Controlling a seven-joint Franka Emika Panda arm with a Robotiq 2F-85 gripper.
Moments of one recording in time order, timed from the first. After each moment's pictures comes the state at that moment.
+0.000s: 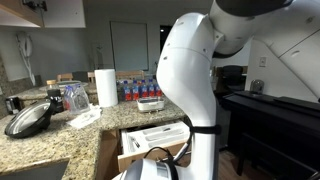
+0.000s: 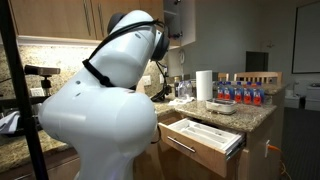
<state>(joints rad) 0.30 0.73 0.81 -2.34 -1.99 1.63 1.49</state>
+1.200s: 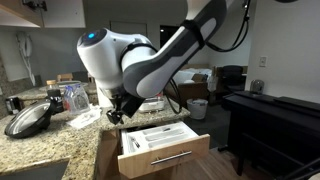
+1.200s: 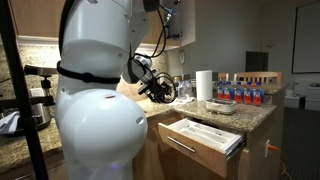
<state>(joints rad) -0.05 0.23 0.83 -2.07 -1.03 2.18 0.84</state>
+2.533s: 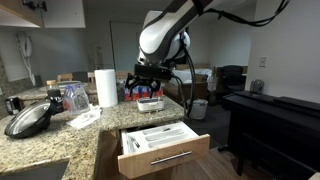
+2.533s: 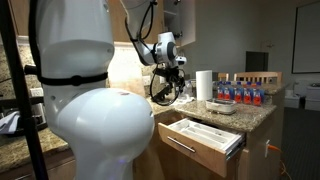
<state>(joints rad) 0.17 -0.01 0.26 -2.19 -0.04 2.58 0.67</state>
